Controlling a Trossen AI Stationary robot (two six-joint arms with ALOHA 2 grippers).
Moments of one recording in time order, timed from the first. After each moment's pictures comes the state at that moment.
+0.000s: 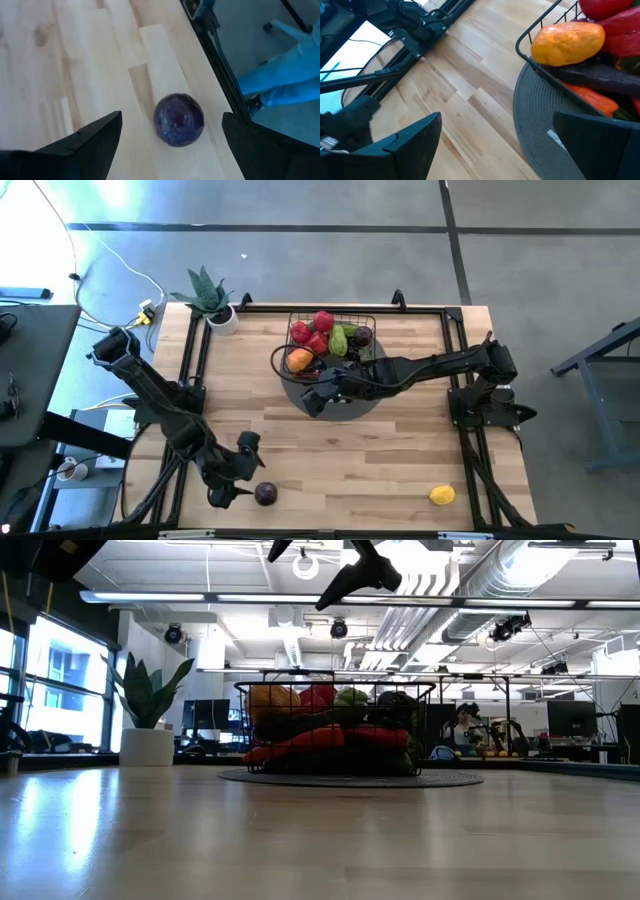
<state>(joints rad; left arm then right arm) -0.68 1.36 0.88 -0.41 -0.22 -0.42 0.15 1.79 1.66 -0.65 0.34 0.89</state>
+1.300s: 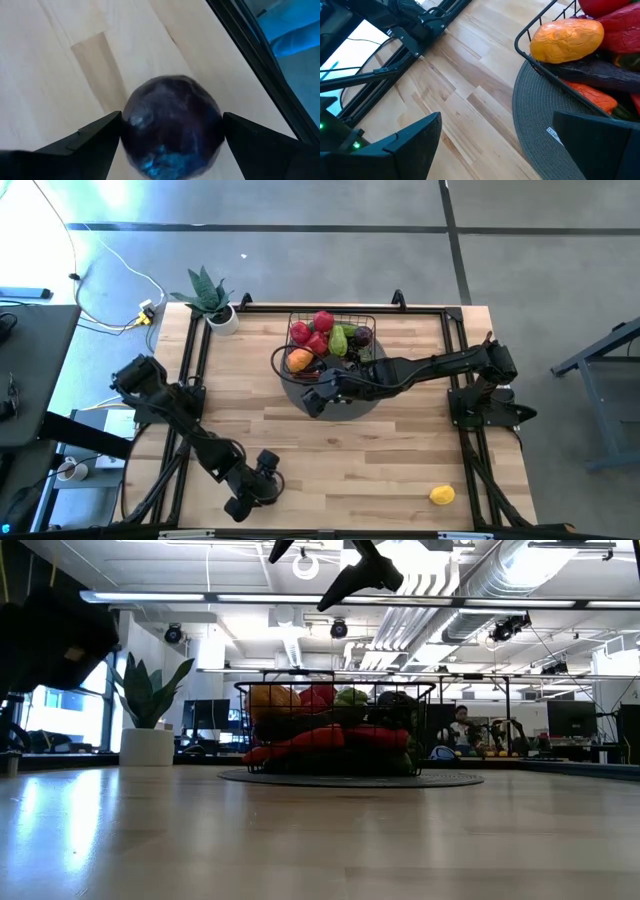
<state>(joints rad) -0.65 1.71 0.88 -0.18 -0.06 -0.23 0.16 1.79 1.65 -0.66 0.34 0.90</state>
